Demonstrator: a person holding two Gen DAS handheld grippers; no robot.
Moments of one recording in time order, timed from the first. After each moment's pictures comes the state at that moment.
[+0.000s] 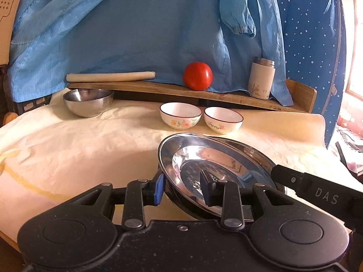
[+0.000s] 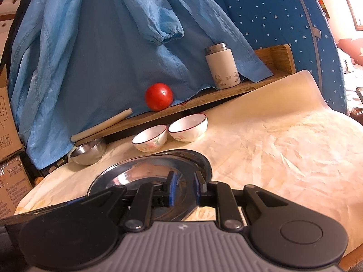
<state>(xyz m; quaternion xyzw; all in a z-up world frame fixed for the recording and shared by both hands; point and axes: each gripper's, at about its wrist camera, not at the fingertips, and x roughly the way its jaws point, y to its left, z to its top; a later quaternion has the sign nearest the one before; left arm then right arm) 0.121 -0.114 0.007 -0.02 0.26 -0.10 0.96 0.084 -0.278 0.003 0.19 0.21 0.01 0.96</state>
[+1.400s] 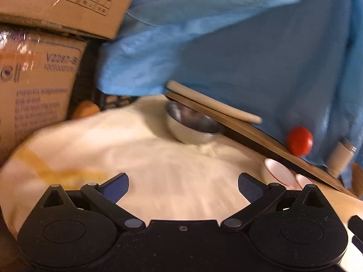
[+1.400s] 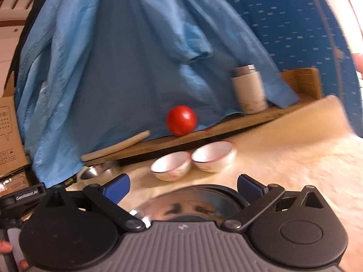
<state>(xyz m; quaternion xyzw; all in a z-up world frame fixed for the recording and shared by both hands) 0.186 0.055 0.029 -0.17 0.24 0.04 0.95 0.126 -0.245 0.027 0.18 0.16 0.04 0.97</state>
